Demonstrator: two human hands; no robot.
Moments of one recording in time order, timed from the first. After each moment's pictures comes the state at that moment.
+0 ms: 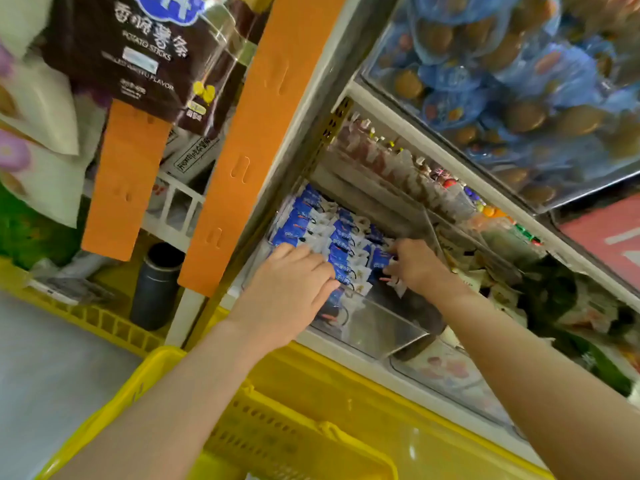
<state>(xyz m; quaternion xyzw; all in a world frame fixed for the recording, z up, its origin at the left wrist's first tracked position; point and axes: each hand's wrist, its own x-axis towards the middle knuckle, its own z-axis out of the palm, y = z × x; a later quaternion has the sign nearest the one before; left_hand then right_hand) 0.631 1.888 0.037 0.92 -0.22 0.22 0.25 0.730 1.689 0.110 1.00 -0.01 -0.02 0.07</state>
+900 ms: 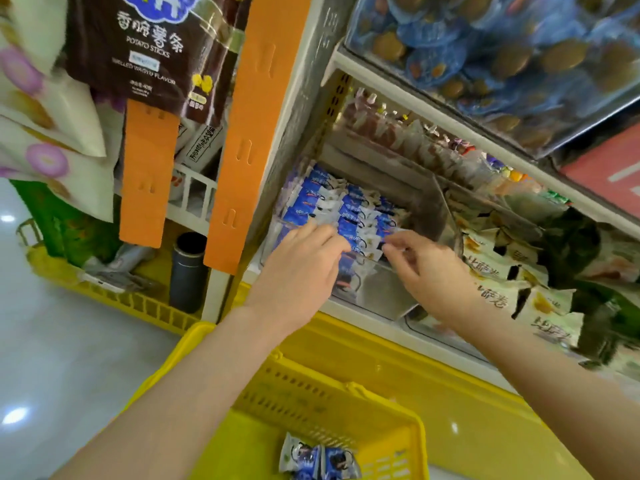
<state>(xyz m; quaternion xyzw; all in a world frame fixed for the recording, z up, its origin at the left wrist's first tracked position) 0.600 1.886 0.049 0.89 -0.21 0.25 0.32 0.630 1.695 0.100 0.99 0.12 0.10 -0.06</state>
